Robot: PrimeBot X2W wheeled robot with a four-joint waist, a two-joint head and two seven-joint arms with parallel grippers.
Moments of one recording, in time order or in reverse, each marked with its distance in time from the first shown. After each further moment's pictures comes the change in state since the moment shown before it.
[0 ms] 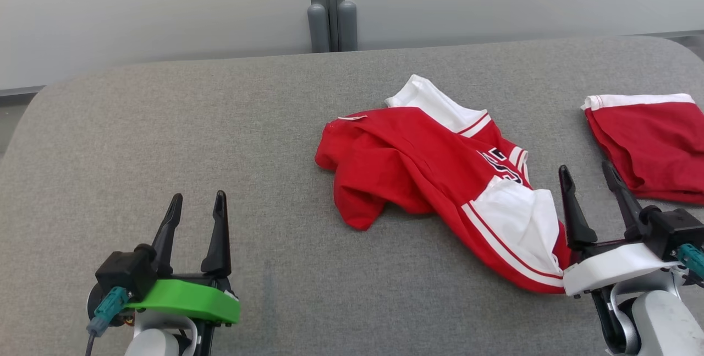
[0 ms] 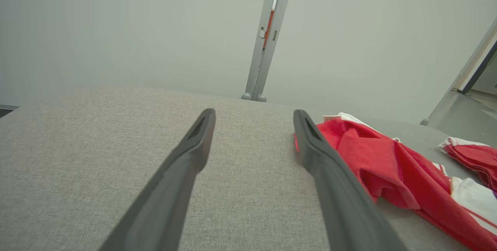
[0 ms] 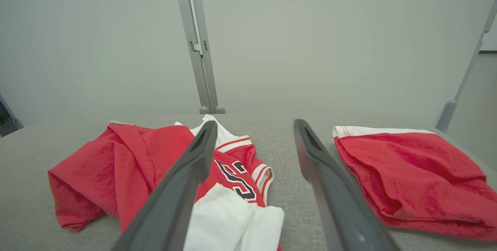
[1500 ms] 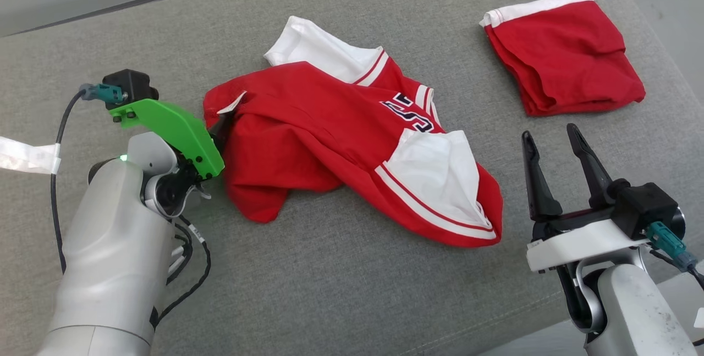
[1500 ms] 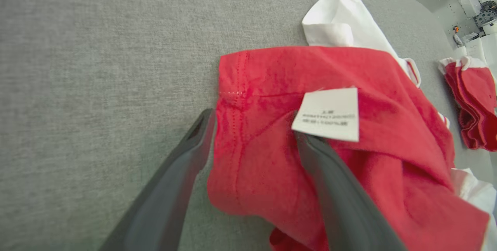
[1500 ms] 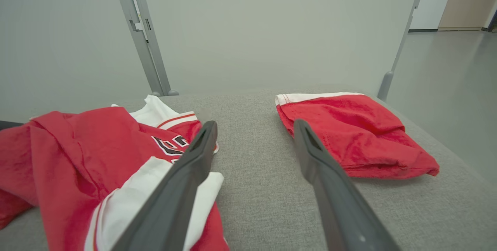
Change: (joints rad) left arm -0.675 0.059 -0.105 0.620 -0.334 0.015 0.626; right arm -0.077 0.079 0.041 -0.065 -0.053 0.000 -0.005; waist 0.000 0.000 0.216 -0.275
